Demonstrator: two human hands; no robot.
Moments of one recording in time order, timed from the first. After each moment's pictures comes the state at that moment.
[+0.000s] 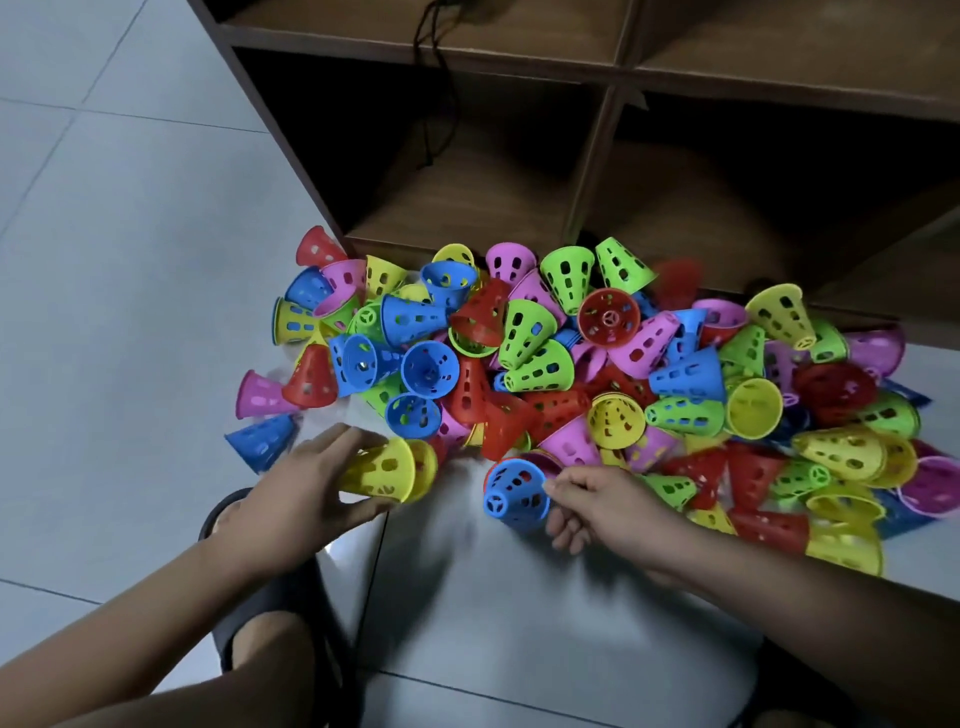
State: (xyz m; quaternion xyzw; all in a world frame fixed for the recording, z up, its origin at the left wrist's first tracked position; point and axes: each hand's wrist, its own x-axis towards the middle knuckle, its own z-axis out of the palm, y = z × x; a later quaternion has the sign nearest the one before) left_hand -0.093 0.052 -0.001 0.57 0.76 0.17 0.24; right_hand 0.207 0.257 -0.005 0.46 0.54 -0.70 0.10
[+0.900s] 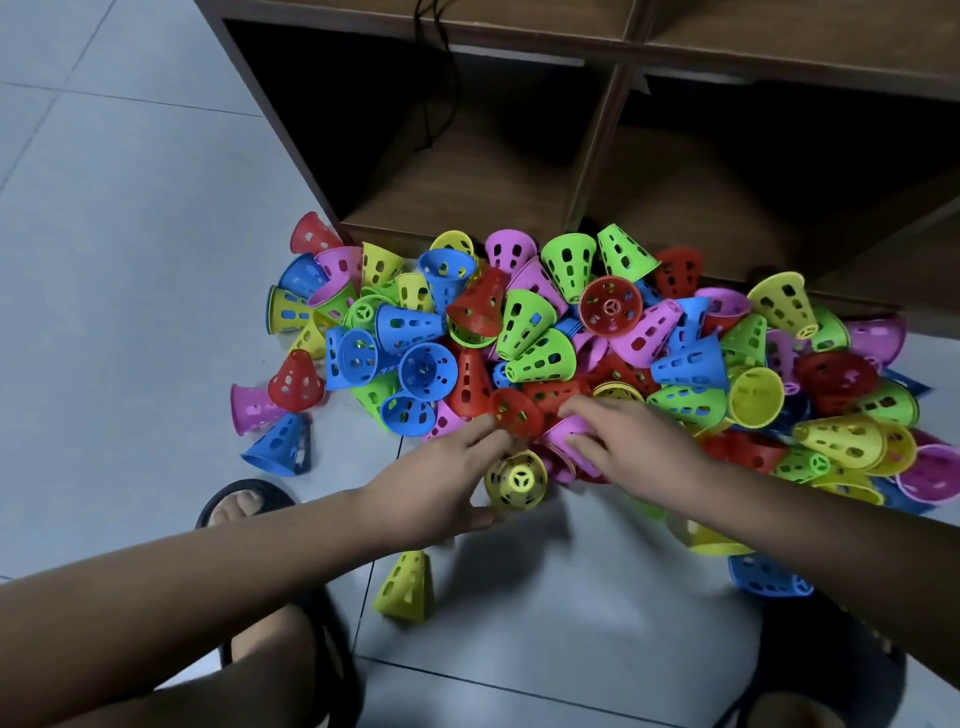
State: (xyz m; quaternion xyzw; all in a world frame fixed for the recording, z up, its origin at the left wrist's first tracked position) left_hand -0.012 0.134 -0.014 0.69 0.64 0.15 0.29; right_hand 0.203 0.317 -0.010 0.27 0.92 -0.26 0.10
